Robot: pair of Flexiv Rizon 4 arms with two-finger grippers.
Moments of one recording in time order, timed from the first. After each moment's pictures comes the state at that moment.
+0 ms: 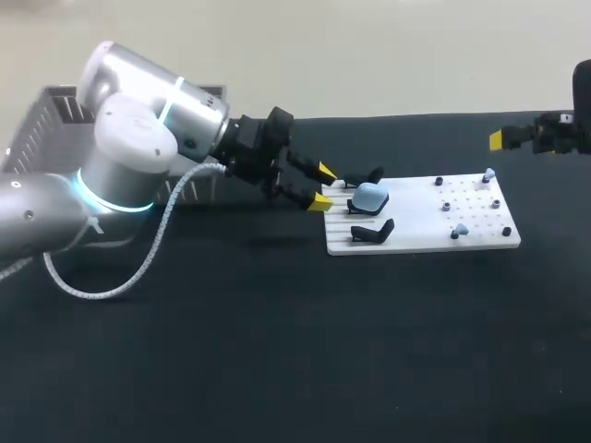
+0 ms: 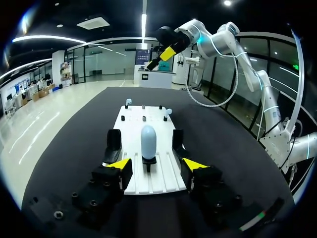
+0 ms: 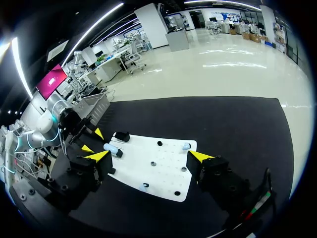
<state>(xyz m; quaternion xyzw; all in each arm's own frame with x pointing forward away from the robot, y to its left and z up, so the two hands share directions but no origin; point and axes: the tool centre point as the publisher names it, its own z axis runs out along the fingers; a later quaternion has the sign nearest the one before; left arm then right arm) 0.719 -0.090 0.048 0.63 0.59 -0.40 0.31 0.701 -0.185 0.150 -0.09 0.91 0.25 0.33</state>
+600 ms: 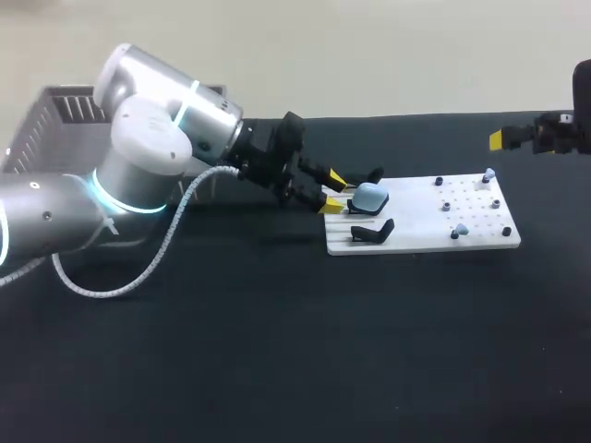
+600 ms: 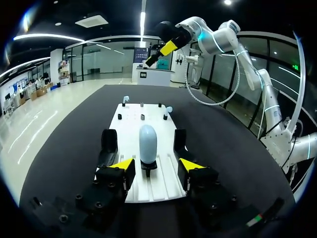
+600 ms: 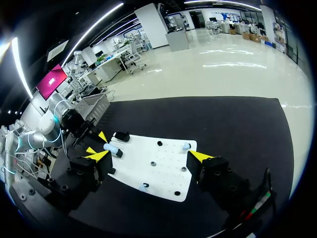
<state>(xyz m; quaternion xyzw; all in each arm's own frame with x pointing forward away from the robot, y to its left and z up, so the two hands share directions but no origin) 0.717 -0.107 0.037 0.64 0.59 -0.39 0.29 0.701 -0.185 0.150 -0.09 0.91 0.25 0.33</state>
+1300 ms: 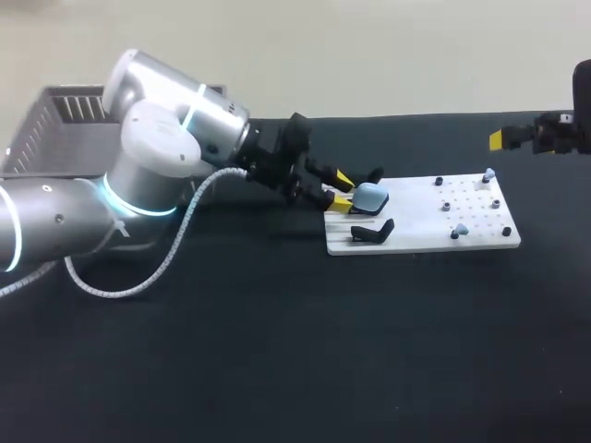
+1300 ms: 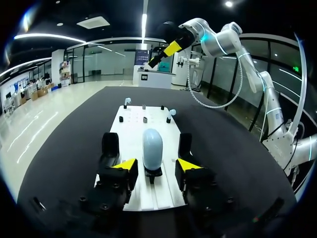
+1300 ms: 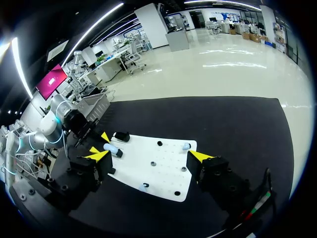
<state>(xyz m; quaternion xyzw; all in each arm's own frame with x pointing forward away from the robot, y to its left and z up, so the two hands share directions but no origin) 0.722 -0.119 0.035 0.63 0.59 -0.41 0.30 0.701 -0.185 0.150 -0.09 0.91 0.25 0.33</state>
